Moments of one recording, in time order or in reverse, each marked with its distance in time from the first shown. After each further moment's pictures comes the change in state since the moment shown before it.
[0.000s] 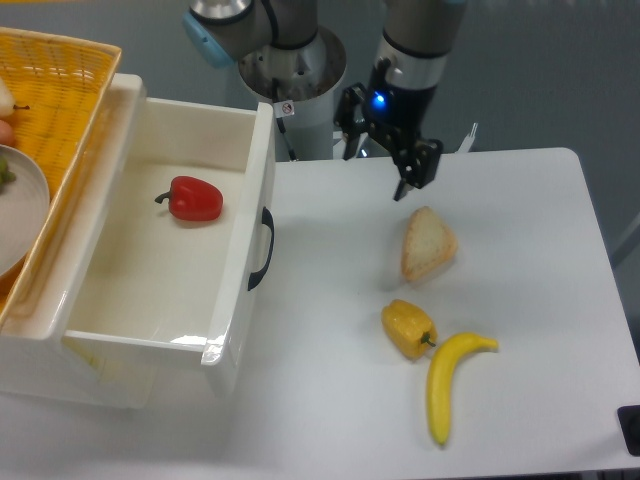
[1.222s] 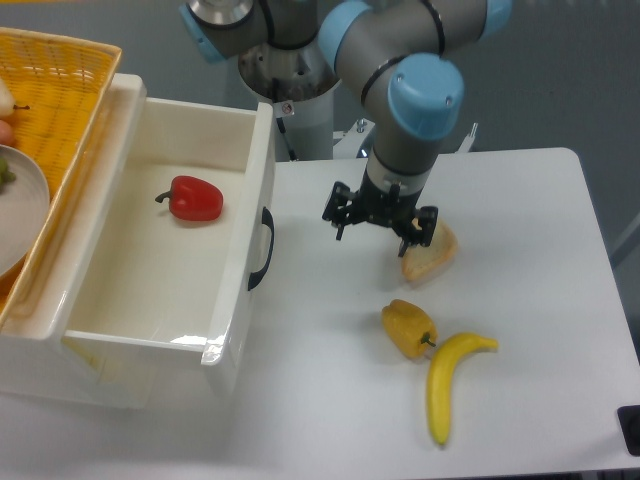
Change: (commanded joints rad) arm -0.152 -0.218 0.029 0.114 0.002 -0.505
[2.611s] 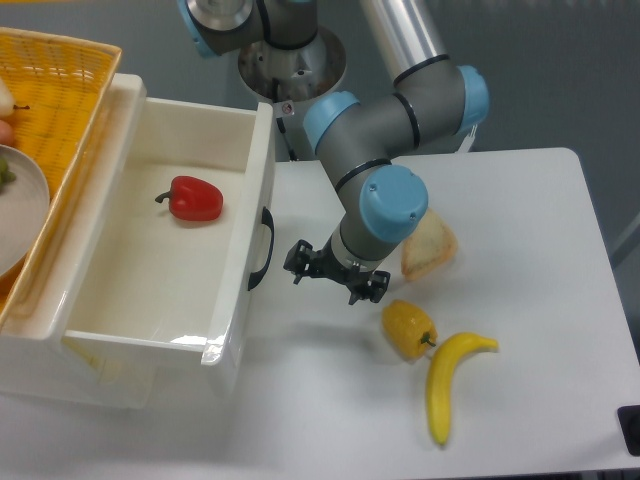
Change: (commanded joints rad) arm -0.078 -0.129 0.002 -0.005 -0.077 -0.025
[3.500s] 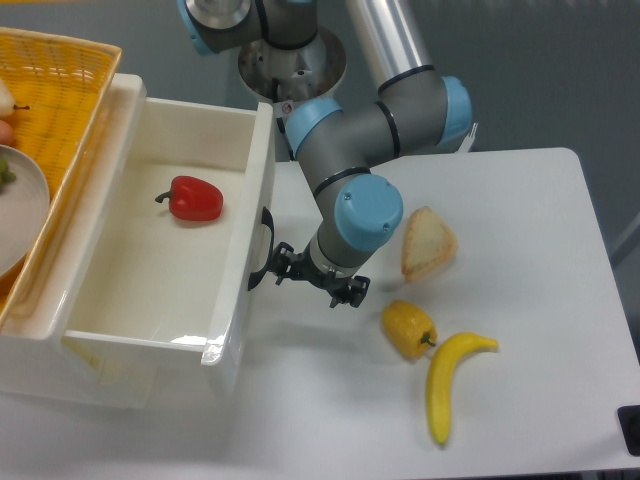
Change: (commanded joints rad) arm -0.037 0.008 0.000 -0.005 -0.003 -0.002
